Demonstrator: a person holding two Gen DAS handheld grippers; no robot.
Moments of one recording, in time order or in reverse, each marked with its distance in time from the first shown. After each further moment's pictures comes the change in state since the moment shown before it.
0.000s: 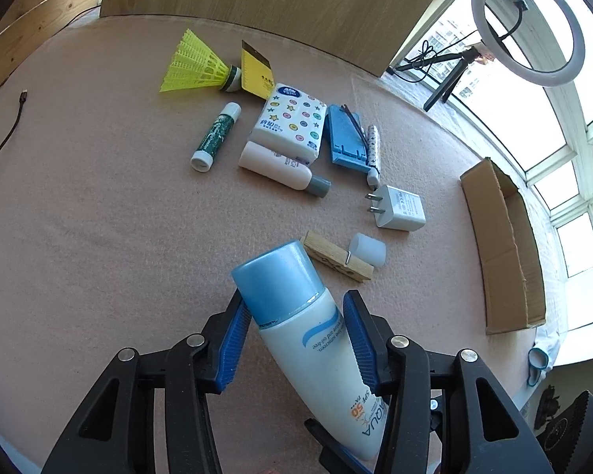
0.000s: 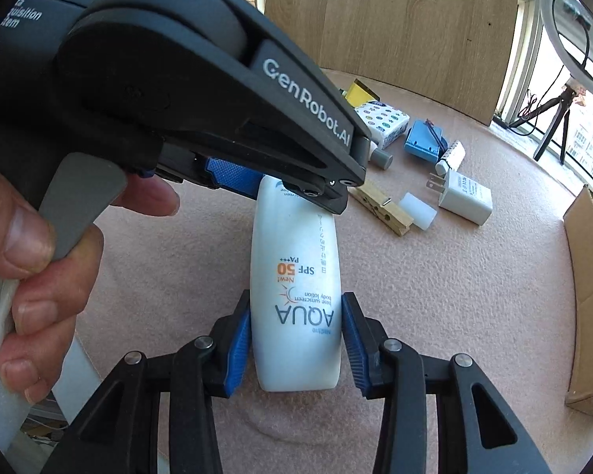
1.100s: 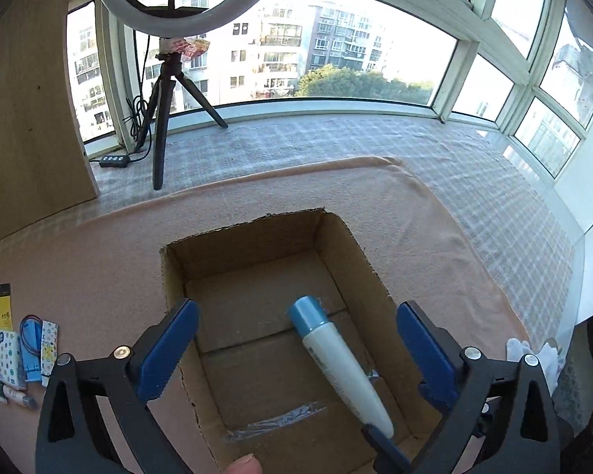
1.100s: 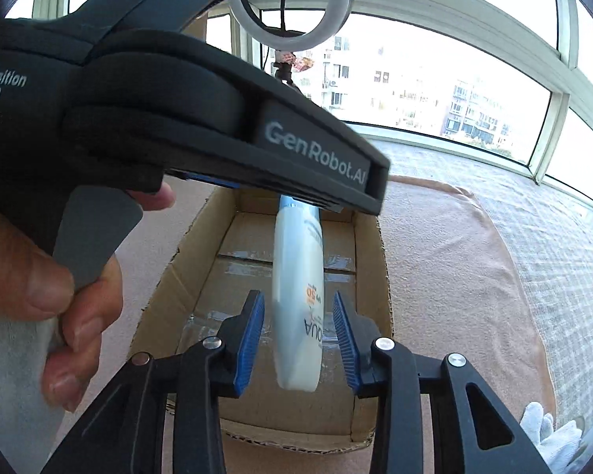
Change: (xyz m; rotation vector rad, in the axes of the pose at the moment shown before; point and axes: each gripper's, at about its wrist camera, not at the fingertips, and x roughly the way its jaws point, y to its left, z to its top) left arm 0.093 -0.414 0.050 0.508 -0.132 -0.013; right arm -0.130 -0.291 -0.071 0.388 -0.108 -0.347
